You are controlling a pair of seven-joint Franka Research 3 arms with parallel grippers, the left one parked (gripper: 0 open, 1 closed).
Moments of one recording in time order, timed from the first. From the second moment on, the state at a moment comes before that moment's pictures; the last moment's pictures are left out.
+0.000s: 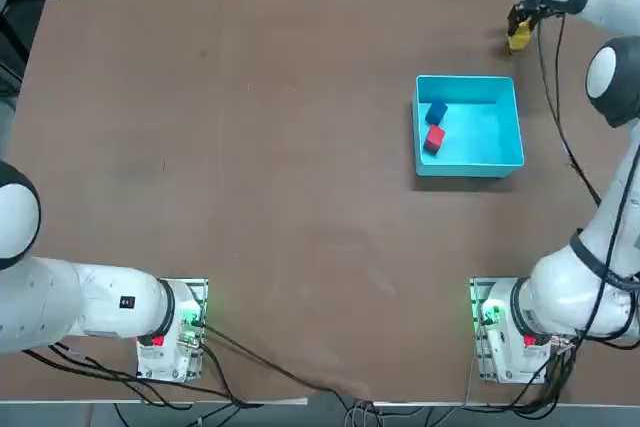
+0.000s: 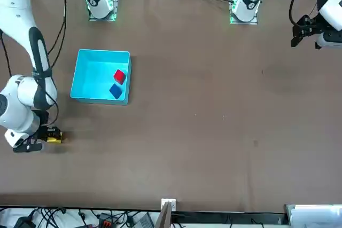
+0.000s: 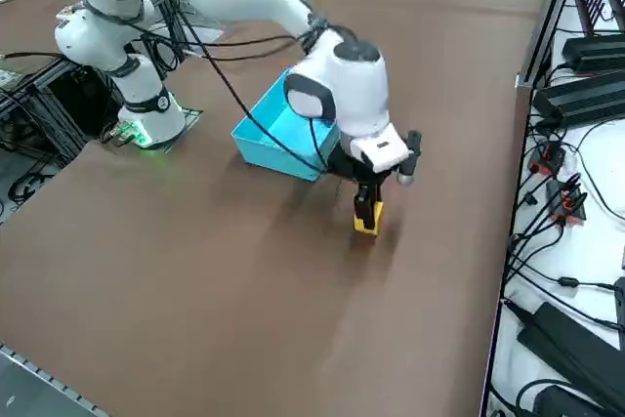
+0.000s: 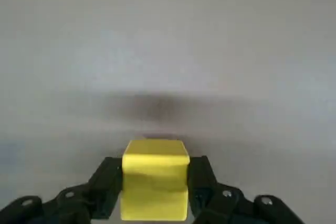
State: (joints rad) arm -0.14 0.66 -0.04 -1.52 -0.06 2.29 -0.24
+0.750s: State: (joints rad) arm 0.01 0.21 0.01 -1.88 -0.04 2.05 -0.01
